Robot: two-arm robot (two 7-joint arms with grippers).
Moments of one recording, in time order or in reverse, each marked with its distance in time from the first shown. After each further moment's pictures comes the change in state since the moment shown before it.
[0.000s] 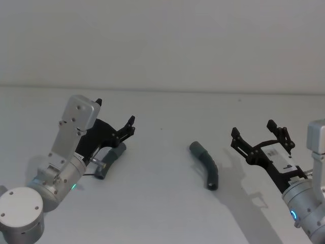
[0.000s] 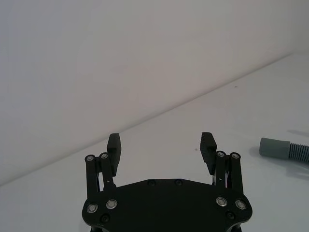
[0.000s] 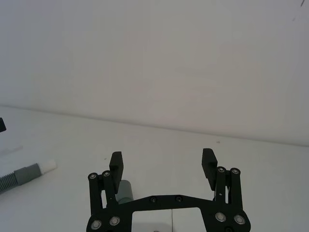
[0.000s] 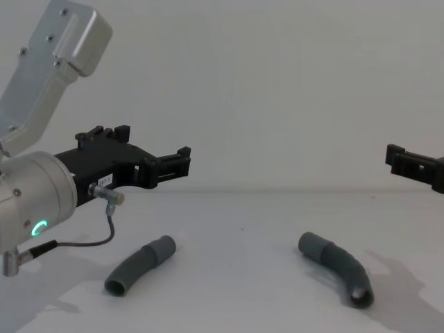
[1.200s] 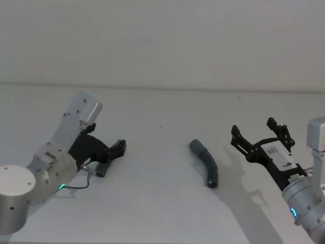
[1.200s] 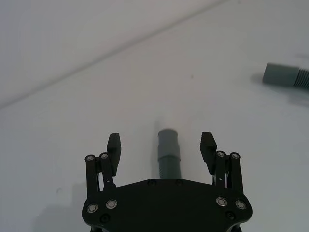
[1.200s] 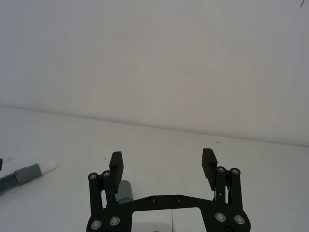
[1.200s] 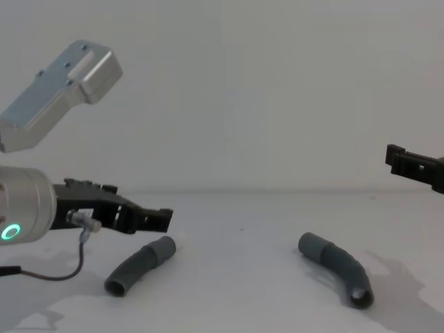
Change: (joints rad) left arm -0.030 0.049 -0.021 -0.066 -0.066 0.425 -0.089; right arm 0.000 0.000 0.000 0.000 0.000 0.000 0.000
